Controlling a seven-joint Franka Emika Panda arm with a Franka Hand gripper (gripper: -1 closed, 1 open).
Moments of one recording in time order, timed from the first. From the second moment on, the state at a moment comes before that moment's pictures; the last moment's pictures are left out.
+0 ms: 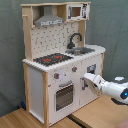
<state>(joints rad) -0.41 -1.53 1.66 -2.68 0.04 3.13 0.20</state>
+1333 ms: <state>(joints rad) -0.53 -1.54 1.66 -2.66 0.04 3.19 0.60</state>
